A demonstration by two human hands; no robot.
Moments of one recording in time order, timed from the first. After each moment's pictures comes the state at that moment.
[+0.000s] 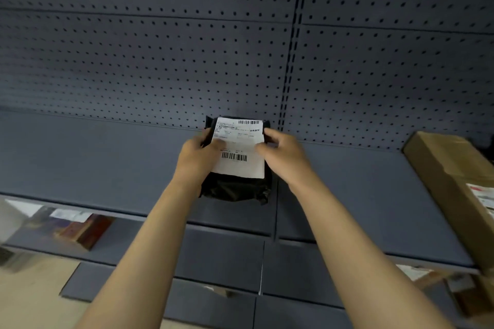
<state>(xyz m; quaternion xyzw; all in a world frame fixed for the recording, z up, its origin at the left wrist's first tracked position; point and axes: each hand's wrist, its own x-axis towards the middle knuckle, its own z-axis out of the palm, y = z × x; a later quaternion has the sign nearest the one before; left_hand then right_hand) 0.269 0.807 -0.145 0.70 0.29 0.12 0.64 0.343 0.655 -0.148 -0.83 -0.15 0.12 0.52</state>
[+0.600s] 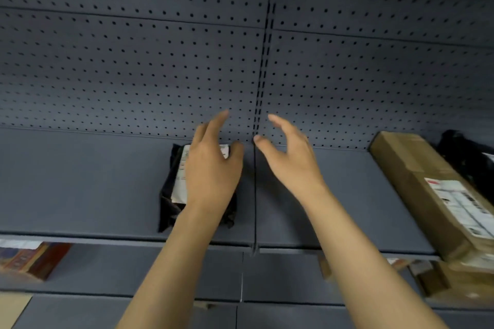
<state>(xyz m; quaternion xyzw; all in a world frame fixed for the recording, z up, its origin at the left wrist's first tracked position) 0.281 0.749 -0.142 0.85 0.14 0.29 0.42 0.337 0.618 -0.131 -0.86 -0.14 -0.03 0.49</state>
